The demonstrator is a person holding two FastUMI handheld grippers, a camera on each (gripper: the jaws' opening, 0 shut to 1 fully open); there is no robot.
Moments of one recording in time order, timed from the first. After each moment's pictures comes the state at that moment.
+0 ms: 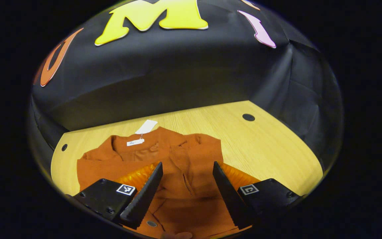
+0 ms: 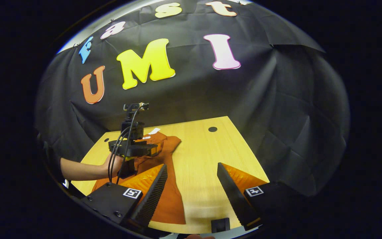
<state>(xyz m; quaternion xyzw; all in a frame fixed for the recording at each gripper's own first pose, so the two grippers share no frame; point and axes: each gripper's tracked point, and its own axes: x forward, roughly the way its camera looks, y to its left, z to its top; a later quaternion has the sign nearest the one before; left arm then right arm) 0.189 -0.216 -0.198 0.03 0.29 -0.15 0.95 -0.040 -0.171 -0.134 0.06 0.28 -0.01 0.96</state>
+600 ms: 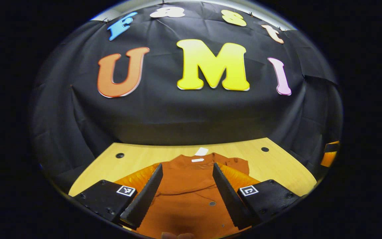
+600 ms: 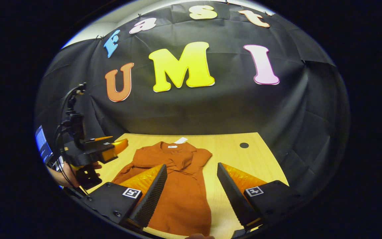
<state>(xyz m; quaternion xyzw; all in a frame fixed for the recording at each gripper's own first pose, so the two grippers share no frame) 0.069 -0.009 -0.054 0.00 0.15 -0.02 0.99 0.005 -0.055 -0.126 0.02 0.24 0.08 0.97</state>
